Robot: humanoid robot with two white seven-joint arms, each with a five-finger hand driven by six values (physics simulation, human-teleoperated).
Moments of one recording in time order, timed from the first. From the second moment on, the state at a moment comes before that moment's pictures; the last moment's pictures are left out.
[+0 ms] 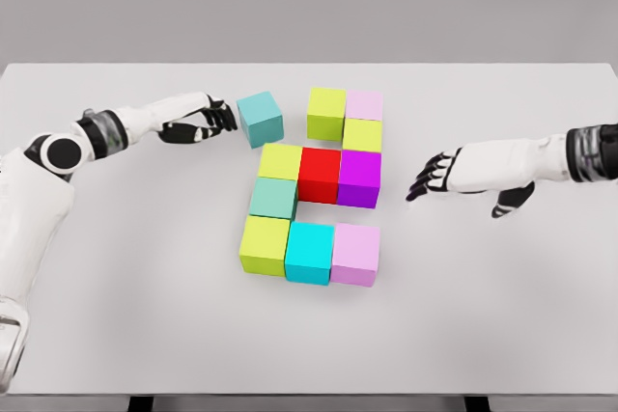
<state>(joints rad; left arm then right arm) -0.74 0.31 -0.31 -0.74 -0.43 -0.59 -0.61 -0.96 -0.99 1.12 -1.53 0.19 -0.61 0.61</state>
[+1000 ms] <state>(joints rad) -0.79 0.23 -0.30 -0.61 -0.44 -0.57 -0.61 -0.96 -0.99 1.11 -1.49 0.14 -0.61 0.61</state>
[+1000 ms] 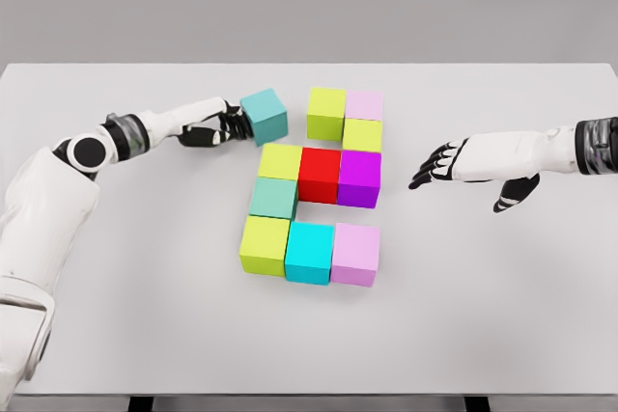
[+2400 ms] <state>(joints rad) -0.85 0.14 -0.31 -0.55 -0.46 -0.56 -0.61 -0.96 -0.99 1.11 -1.49 0.14 -0.61 0.61</state>
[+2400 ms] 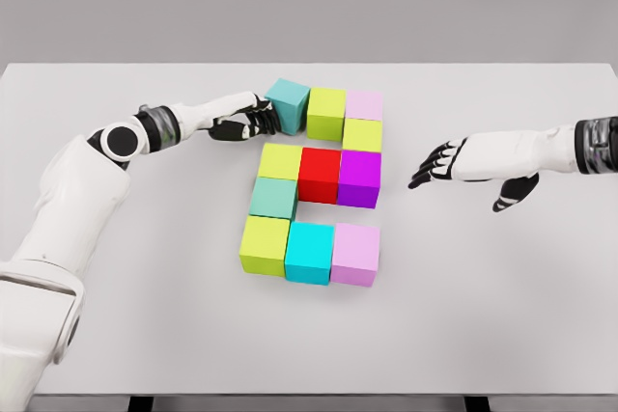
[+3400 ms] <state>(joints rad) -0.84 0.21 -0.29 -0.58 -0.45 -0.58 -0.61 -0.96 -0.99 1.11 -1.49 0.14 -0.61 0.61</state>
